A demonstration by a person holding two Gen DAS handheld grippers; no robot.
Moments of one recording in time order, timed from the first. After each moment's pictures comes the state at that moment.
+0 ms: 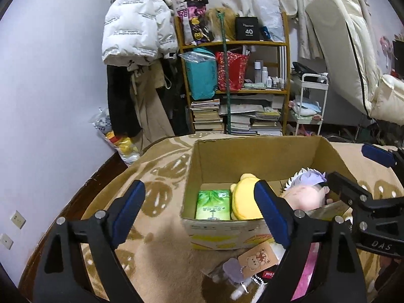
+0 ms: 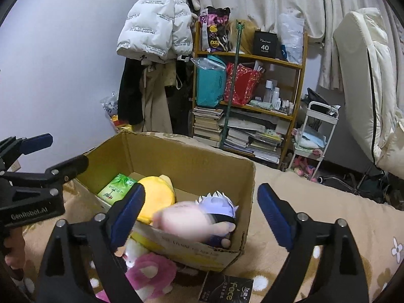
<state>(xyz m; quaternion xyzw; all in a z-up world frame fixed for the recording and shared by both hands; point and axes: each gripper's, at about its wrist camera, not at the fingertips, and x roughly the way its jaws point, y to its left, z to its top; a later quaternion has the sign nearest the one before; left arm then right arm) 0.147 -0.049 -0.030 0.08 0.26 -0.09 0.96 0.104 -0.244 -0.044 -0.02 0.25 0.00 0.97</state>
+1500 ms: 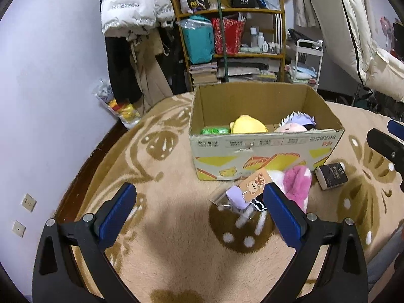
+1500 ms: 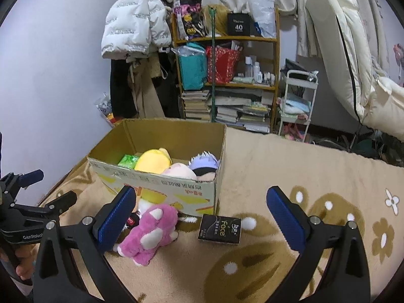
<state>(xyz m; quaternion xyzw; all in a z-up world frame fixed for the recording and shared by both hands) 0.083 -0.025 -0.043 0.11 0.36 -0.09 0.92 0.030 -0.272 -0.035 0.05 0.30 -0.03 0.95</state>
